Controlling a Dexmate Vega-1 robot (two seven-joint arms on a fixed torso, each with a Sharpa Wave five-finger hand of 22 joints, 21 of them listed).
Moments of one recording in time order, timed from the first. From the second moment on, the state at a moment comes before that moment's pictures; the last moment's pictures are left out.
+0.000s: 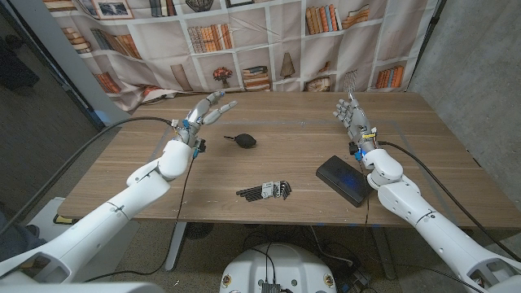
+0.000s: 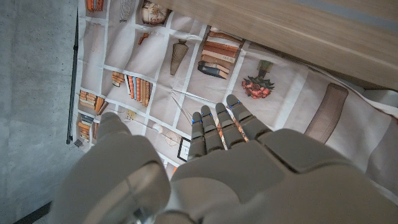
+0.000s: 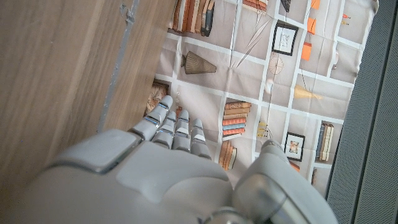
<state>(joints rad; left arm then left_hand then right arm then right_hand) 0.93 0.75 0.41 -1.70 0.12 -0.08 0.38 0.54 0.03 -0.07 -0.05 0.24 0.22 0.04 0.27 0.19 0.29 -0.04 0.27 0.18 0.24 -0.04 0.22 0.18 0.23 -0.02 0.28 0.18 -0.94 -0.53 -0.35 -1.45 0.59 0.32 -0.10 0.22 0.03 0.18 -0.04 0.18 0.13 0.08 0.20 0.18 0.13 0.12 0.25 0.18 0.07 0.08 0.20 0.18 0.18 -0.04 0.30 0.18</state>
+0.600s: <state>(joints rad) 0.93 0.80 0.44 -1.83 0.29 0.10 0.36 0.60 0.05 -0.05 -0.08 0.24 0.22 0.03 0.27 0.19 0.30 -0.05 0.27 0.18 0.25 -0.04 0.22 0.18 0.24 -0.02 0.27 0.18 -0.94 -0.54 -0.34 -1.48 0.59 0.29 -0.12 0.22 0.04 0.18 -0.05 0.18 0.13 0.09 0.20 0.18 0.14 0.13 0.25 0.18 0.08 0.08 0.20 0.18 0.19 -0.03 0.30 0.18</state>
